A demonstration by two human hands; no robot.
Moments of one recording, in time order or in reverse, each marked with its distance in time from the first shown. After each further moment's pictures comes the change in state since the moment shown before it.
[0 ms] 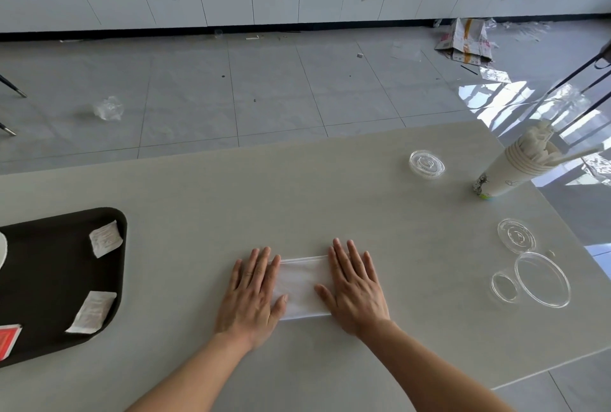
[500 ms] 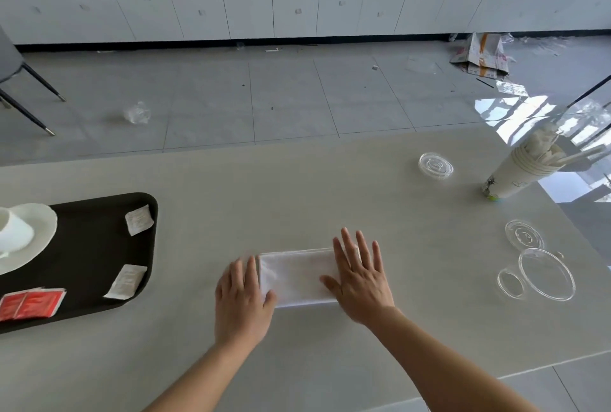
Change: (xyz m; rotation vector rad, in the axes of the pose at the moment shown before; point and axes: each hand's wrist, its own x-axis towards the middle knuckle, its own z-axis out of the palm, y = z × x) left_hand -0.050 0.005 -0.016 -0.196 0.102 -0.416; right_hand -0.007 -0.013 -0.013 -0.048 0.006 -0.062
